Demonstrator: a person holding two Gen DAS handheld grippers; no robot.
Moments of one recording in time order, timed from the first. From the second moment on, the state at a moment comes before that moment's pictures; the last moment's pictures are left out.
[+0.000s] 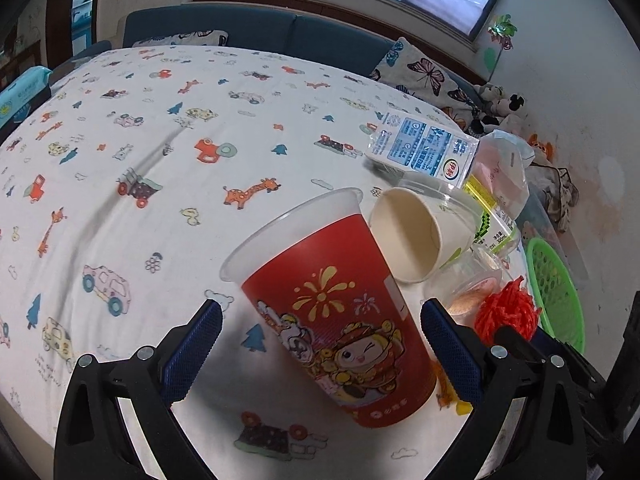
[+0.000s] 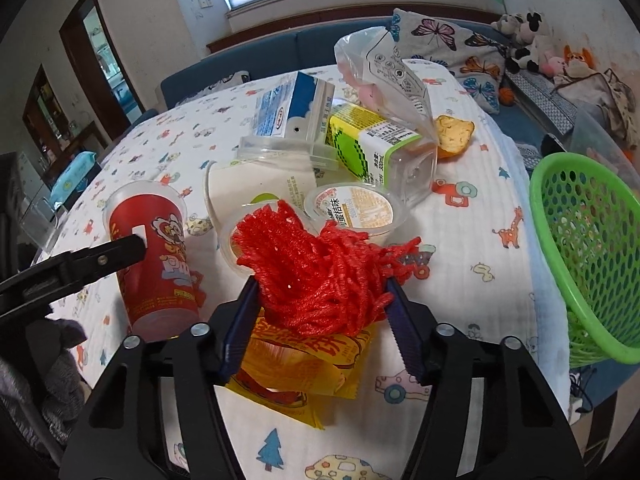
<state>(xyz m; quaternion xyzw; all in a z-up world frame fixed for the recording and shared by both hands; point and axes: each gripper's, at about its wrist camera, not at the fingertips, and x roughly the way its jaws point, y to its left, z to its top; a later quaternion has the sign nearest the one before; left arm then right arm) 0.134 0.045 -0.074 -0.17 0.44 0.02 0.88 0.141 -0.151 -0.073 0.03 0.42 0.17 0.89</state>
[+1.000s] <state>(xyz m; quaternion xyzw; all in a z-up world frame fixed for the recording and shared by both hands) 0.117 0.043 -0.038 -0.17 0.41 -0.03 0.89 0.118 -0.212 -0.028 0.08 0.36 0.14 0.92</state>
